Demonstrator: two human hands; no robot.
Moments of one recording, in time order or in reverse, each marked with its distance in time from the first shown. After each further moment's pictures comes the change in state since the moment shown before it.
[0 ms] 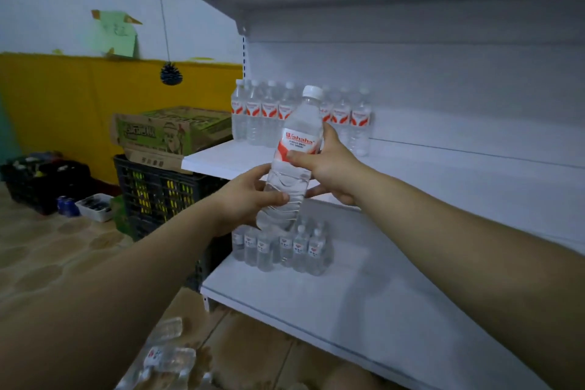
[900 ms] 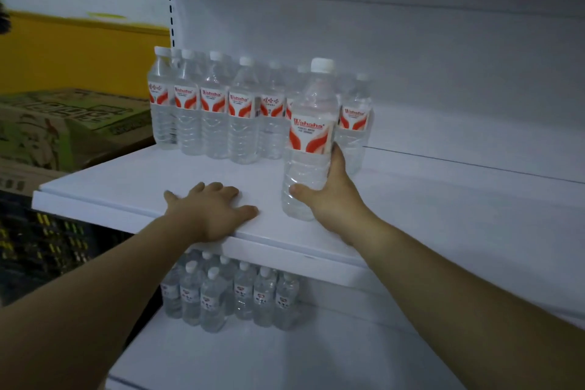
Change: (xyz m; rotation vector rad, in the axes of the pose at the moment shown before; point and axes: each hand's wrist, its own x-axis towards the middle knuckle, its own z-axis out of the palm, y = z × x) left_hand 0.285 -0.089 -0.056 1.258 0.085 -0.146; right_hand 0.219 0.140 -0.059 -0.245 0.294 -0.110
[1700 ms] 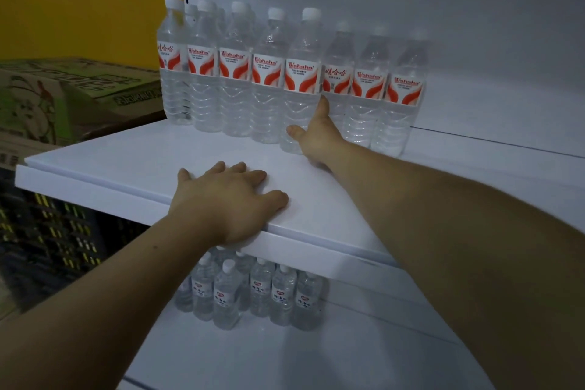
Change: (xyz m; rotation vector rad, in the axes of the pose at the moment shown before) left_hand 0.001 -0.006 0.011 0.017 0.128 0.079; right_hand 0.142 0.031 0.080 -0.269 -0.035 0.136
